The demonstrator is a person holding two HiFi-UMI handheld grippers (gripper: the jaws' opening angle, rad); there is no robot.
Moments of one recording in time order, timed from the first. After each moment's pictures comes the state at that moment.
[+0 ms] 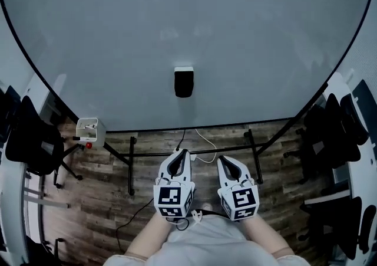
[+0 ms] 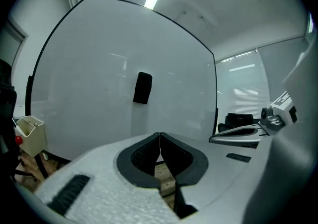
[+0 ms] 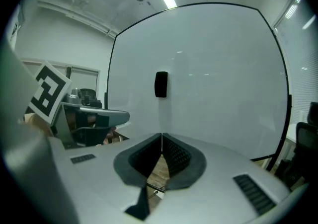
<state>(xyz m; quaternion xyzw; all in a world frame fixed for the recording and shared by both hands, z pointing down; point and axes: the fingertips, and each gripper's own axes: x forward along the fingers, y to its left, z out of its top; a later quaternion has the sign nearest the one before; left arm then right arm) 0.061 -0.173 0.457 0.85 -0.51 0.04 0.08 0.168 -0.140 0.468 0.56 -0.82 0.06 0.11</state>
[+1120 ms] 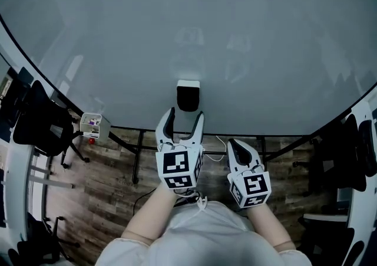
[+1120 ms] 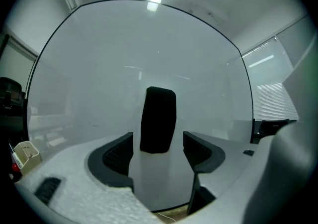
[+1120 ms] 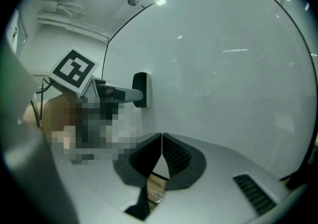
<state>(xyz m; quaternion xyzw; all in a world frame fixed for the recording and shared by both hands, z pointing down) 0.065 -0.323 0.373 0.79 -0.61 0.01 0.04 0.194 -0.260 0.441 0.51 -0.85 0.06 0.08</state>
